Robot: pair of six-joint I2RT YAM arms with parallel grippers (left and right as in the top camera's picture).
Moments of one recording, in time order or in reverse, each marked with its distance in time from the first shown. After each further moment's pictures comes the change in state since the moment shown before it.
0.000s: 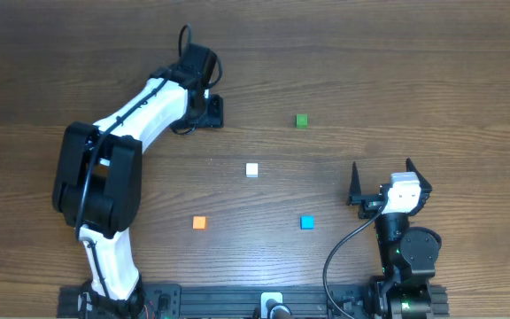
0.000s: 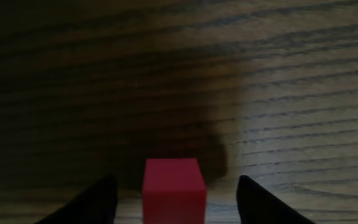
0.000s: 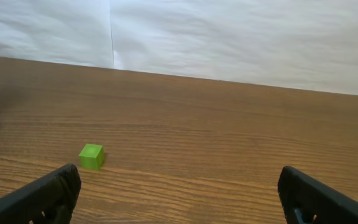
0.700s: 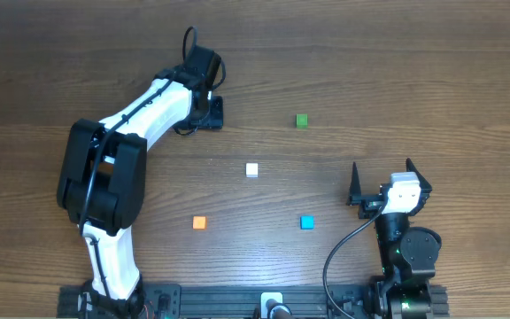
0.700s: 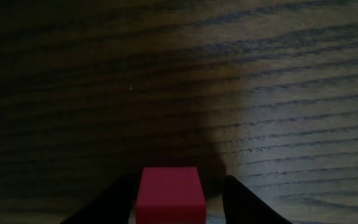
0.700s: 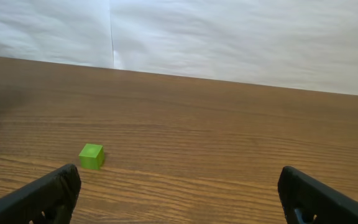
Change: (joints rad) left arm -0.009 0.024 0.005 0.007 -0.023 0.000; right arm 0.000 0.000 0.000 0.000 0.000 0.000
